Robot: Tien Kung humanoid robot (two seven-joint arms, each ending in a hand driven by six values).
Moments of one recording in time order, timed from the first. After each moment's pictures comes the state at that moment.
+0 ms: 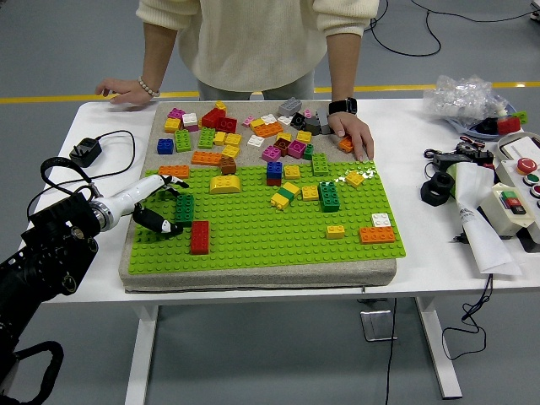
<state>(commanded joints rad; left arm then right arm) -0.73 0.09 -1.38 -0.41 2.27 -0.18 -0.38 0.18 -0.13 1.41 0.18 -0.92 -0.13 -0.18</state>
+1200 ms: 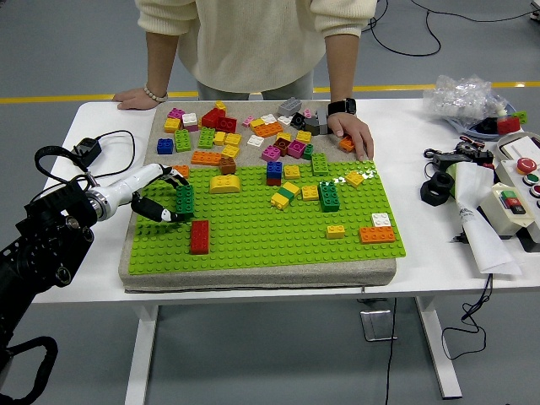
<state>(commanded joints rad) -0.74 0.12 -1.36 -0.48 2.22 -0.21 -0.37 0.18 -0.13 1.42 0.18 -0.92 -0.13 -0.17</state>
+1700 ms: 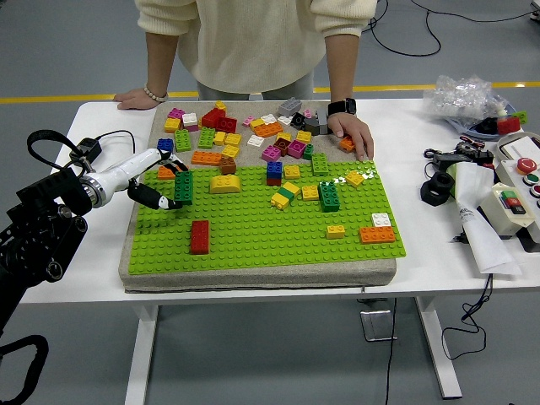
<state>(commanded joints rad) -0.72 0.15 -1.35 -0.60 2.20 -0.24 -0.36 0.18 -0.13 1.43 0.18 -0.92 -0.14 -0.16</state>
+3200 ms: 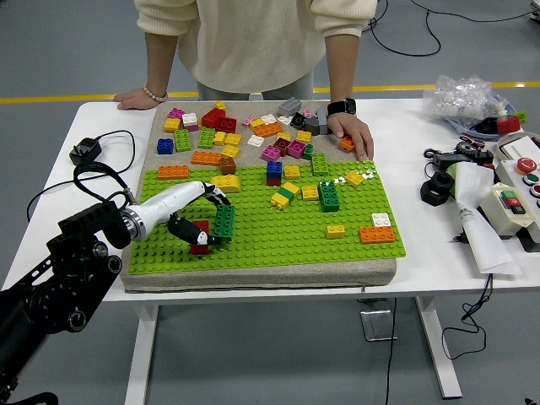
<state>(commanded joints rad) -0.53 0.10 -1.23 -0.90 2.16 -0.26 -0.24 0.18 -0.17 1.45 0.18 -0.94 -0.12 -0.14</state>
